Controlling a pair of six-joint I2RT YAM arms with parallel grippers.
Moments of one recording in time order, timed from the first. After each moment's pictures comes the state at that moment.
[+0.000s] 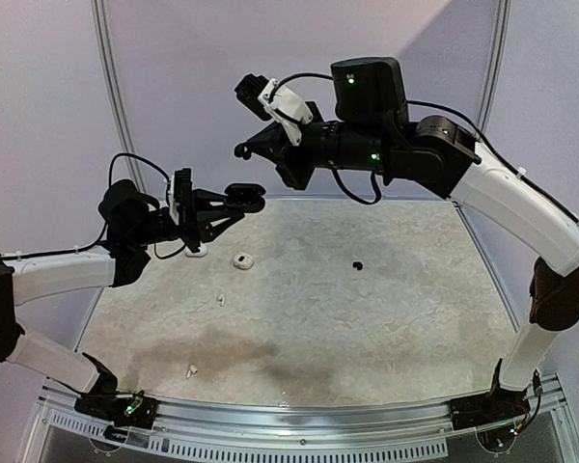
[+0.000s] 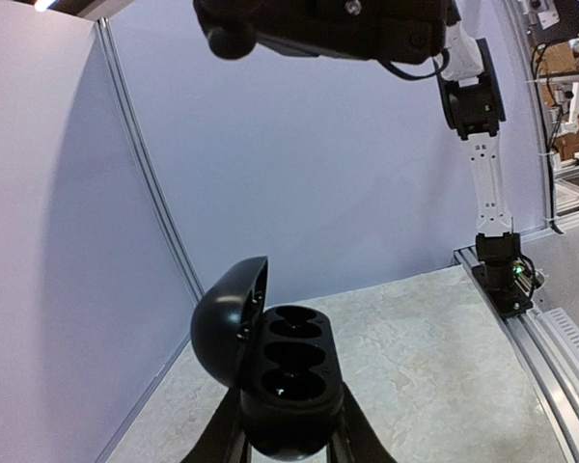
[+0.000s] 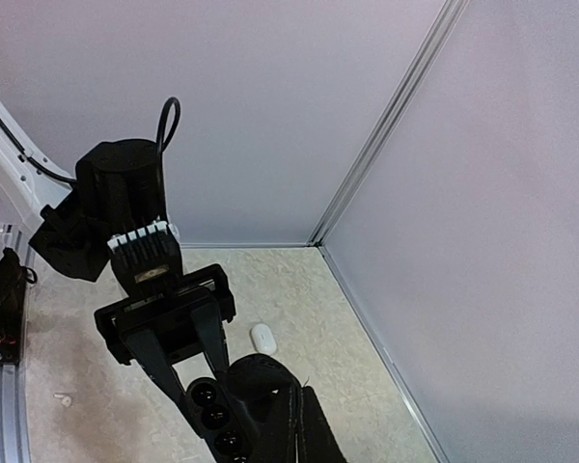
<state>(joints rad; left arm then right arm) -0.49 1.33 0.73 0.87 0.91 0.10 1.11 1.79 2.11 -0.52 0.05 -0.38</state>
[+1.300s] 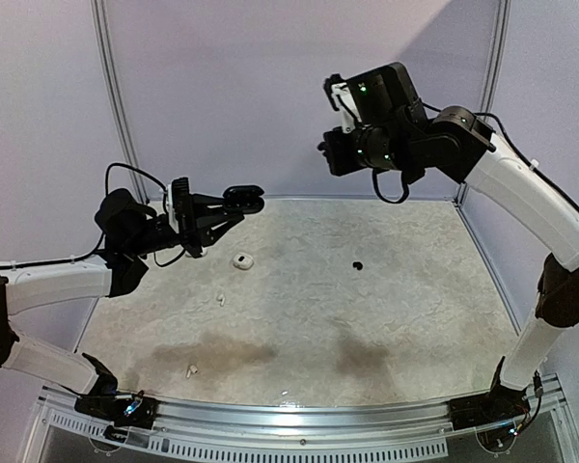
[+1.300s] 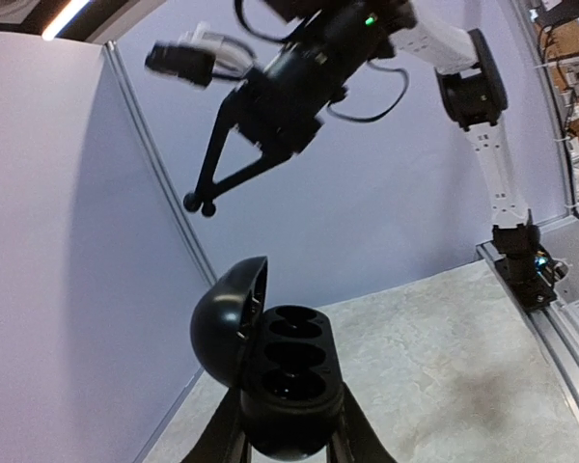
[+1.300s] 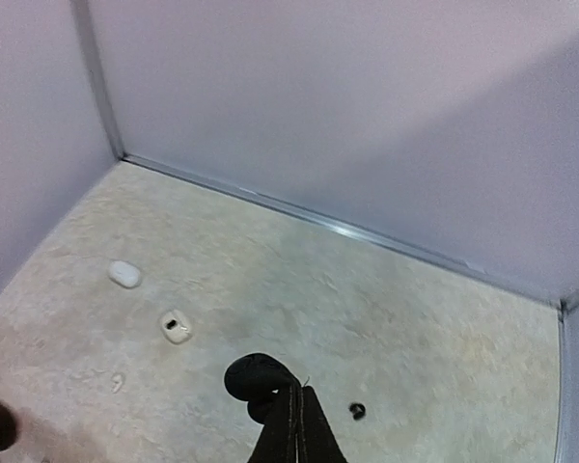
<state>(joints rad) -0.53 1.28 0.67 0.89 0.80 0.18 0.99 1.74 2.08 -0.83 0.54 0.23</state>
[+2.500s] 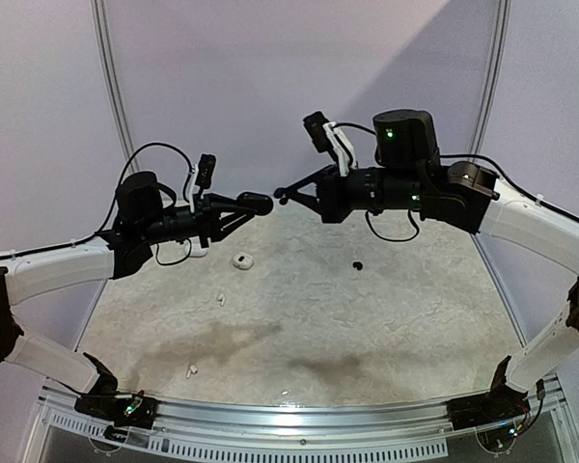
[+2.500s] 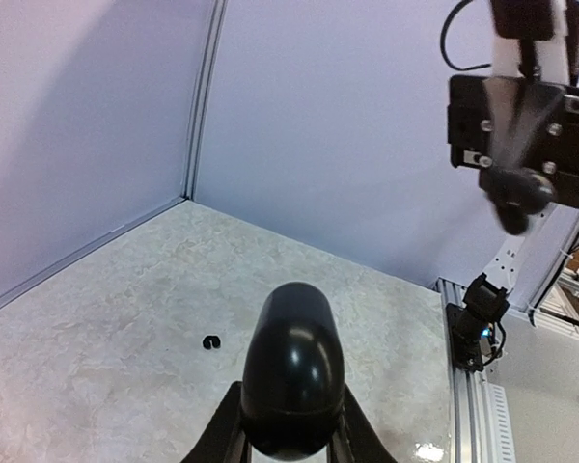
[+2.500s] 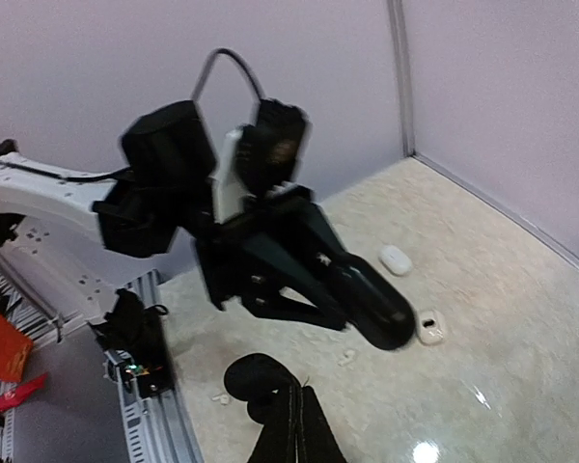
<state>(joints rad) -0.53 1.33 0.82 0.47 0.70 -0.21 0.97 1.51 1.54 -0.33 -0.16 0.24</state>
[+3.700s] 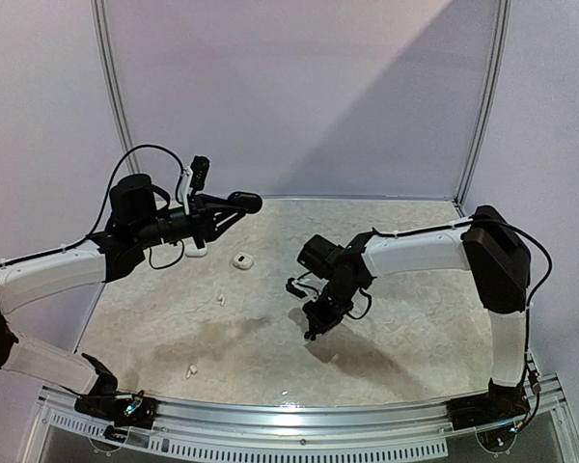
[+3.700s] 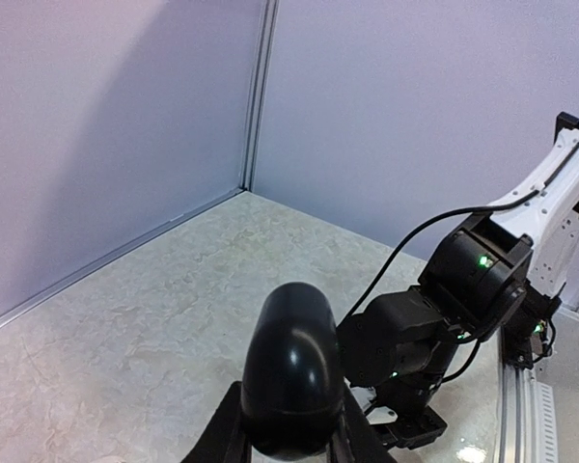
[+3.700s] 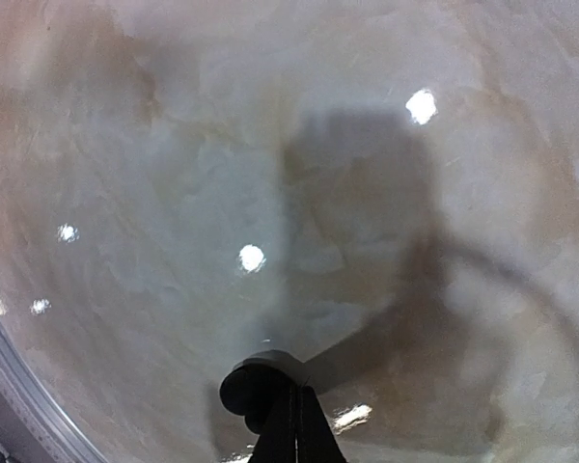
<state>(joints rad) -0.52 1.27 0.80 0.38 0.56 -0.13 0.95 2.07 1.43 -0.69 -0.24 0.22</state>
